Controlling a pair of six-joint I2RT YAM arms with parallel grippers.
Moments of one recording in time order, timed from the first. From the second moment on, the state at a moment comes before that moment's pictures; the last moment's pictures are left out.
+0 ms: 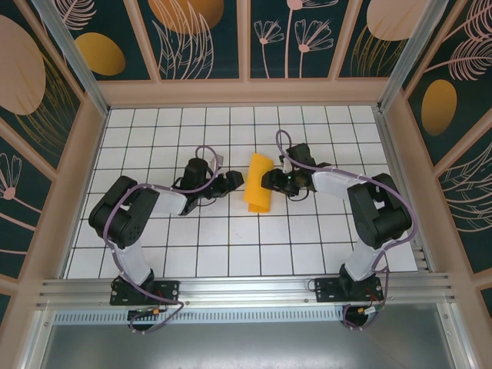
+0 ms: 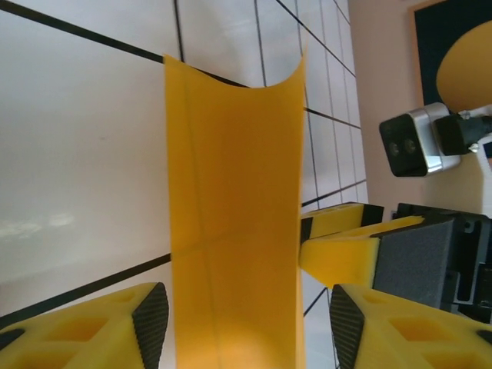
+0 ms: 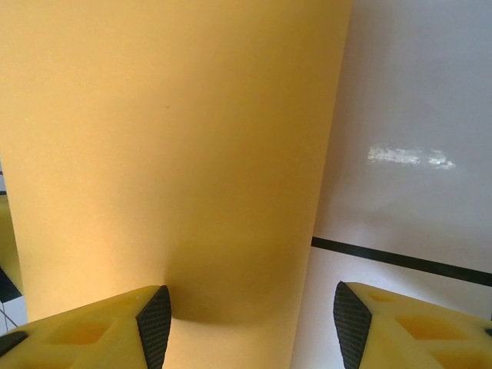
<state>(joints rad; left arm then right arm) -0.50 1.82 0.71 0.62 0.57 -0.97 0.44 1.73 0.95 -0.23 -0.43 0.59</state>
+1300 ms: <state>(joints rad) -0.56 1.95 0.80 0.72 0.57 -1.04 0.36 1.66 0.92 -0.19 -0.52 0.63</state>
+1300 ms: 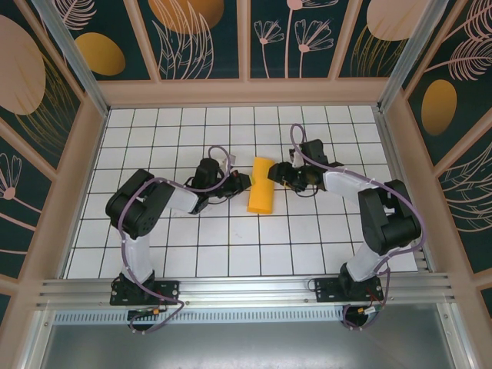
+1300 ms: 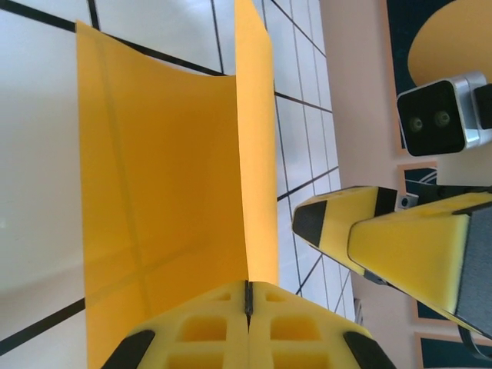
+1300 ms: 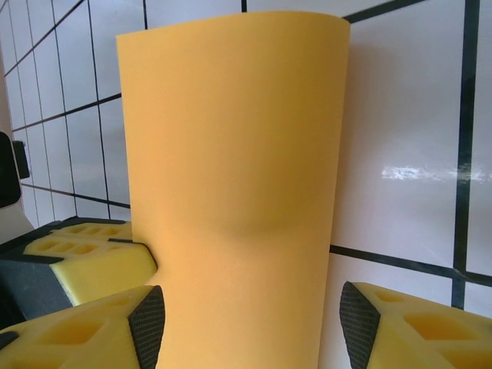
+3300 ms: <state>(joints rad) -0.57 1.80 0.77 0.37 0.07 -0.88 0.43 1.94 1.17 -0.49 -0.38 0.58</state>
